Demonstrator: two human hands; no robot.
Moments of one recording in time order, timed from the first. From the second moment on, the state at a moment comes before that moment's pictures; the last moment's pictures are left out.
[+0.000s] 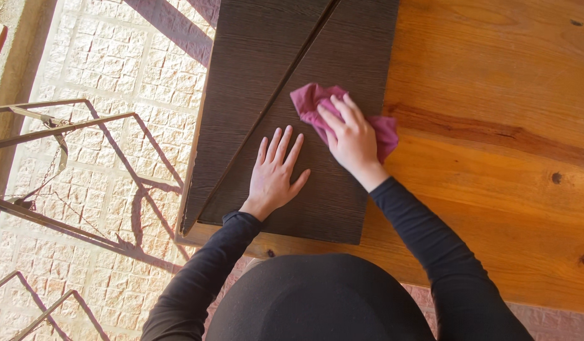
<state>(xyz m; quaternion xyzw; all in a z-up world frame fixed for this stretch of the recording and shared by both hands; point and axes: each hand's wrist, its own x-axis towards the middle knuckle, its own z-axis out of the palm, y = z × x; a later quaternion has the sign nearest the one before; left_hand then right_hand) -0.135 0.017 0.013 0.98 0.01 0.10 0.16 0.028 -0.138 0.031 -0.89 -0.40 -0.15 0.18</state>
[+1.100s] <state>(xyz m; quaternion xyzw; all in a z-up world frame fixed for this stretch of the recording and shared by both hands) -0.224 0.035 0.012 0.99 0.00 0.12 0.12 -0.021 -0.152 0.032 -0.87 -0.45 -0.11 0.18</state>
